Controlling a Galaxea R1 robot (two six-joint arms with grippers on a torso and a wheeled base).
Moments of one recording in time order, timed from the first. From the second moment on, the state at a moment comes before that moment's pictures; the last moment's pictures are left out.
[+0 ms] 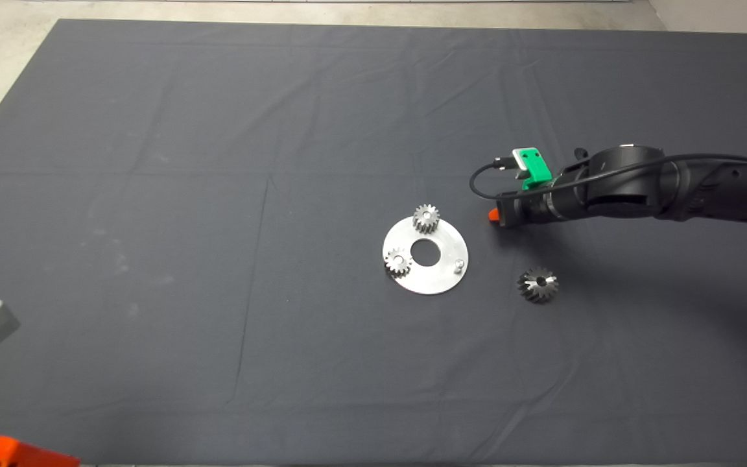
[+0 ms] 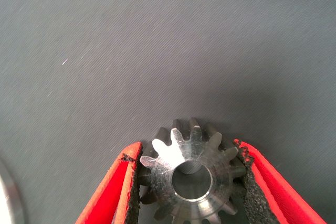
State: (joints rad) left arm -0.81 1.62 -0.29 -0.22 1.47 -1.24; right arm 0.21 2.38 -1.10 -0.83 -1.23 1.29
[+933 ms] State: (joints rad) left arm -0.81 1.62 -0.29 -0.22 1.47 -1.24; right arm 0.38 2.42 -0.81 -0.55 -1.47 1.28
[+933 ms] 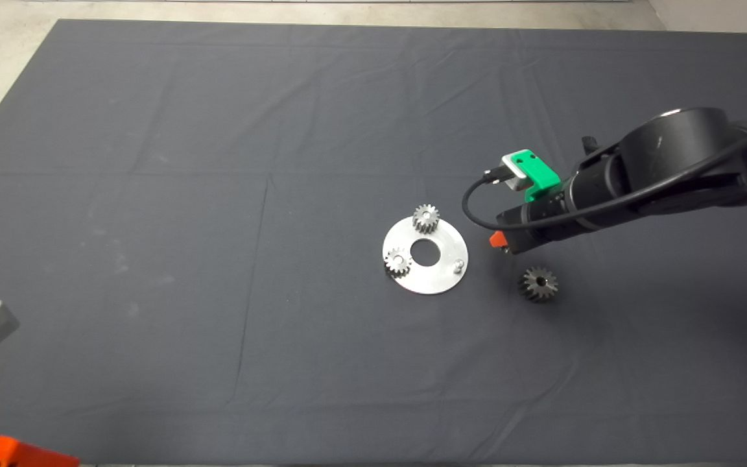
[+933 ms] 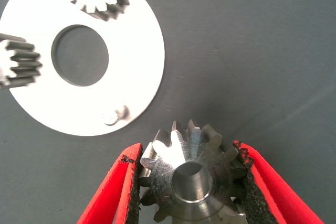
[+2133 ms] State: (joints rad) left arm -0.81 1.61 -0.29 -0.22 1.47 -1.24; right arm 0.28 2.52 -0.76 -0.68 -1.53 1.29
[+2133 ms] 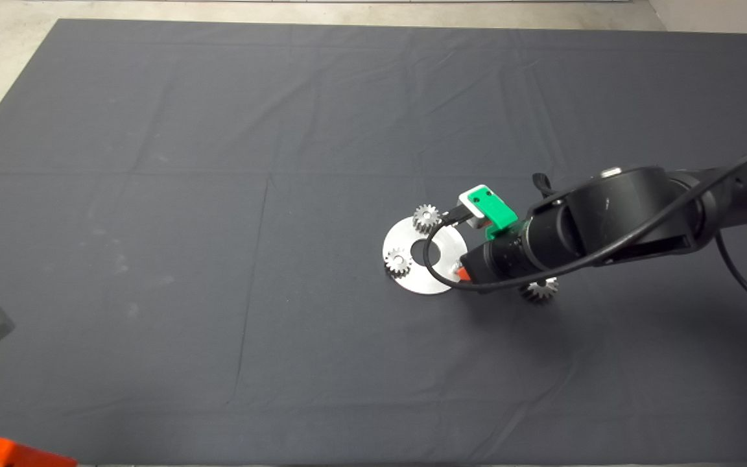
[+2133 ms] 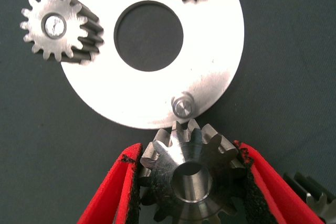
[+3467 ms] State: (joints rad) left arm -0.81 1.61 -0.29 -0.22 1.47 -1.24; right arm 0.21 2.52 -0.83 -0.76 -1.53 1.32
